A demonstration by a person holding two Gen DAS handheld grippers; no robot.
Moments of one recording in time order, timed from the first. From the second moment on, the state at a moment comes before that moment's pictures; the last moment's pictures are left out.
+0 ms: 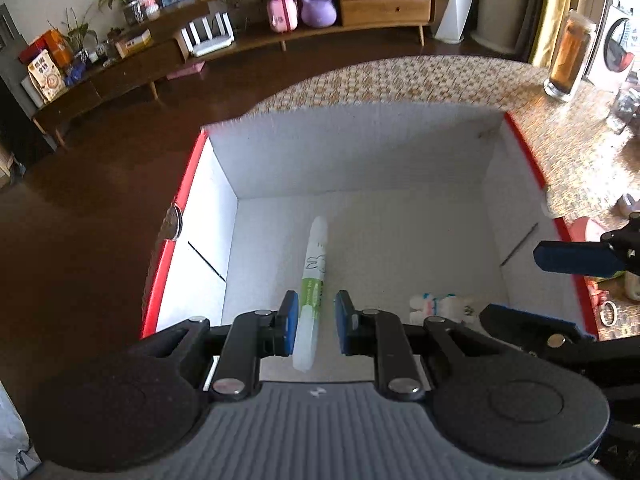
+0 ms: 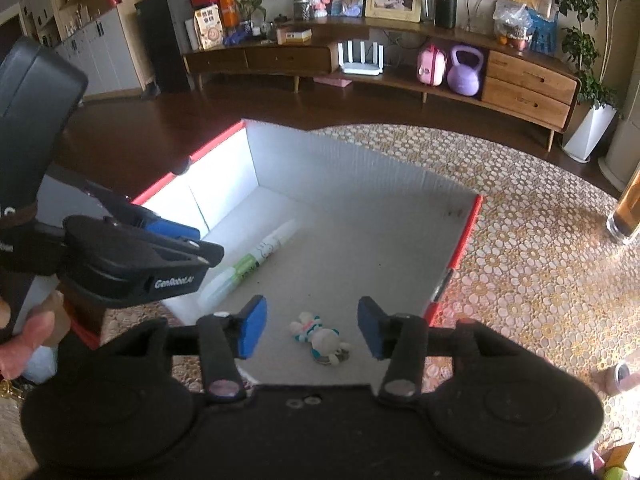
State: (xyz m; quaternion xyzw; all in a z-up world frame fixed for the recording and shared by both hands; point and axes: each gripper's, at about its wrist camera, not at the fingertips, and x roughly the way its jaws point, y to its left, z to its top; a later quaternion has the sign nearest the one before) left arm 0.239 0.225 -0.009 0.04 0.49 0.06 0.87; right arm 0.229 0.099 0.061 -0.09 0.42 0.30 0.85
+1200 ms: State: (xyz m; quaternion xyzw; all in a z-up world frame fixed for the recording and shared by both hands) left arm 0.143 0.123 0.031 0.03 0.40 -0.01 0.91; right arm 0.128 -0.040 0.120 0.01 0.33 0.29 0.90
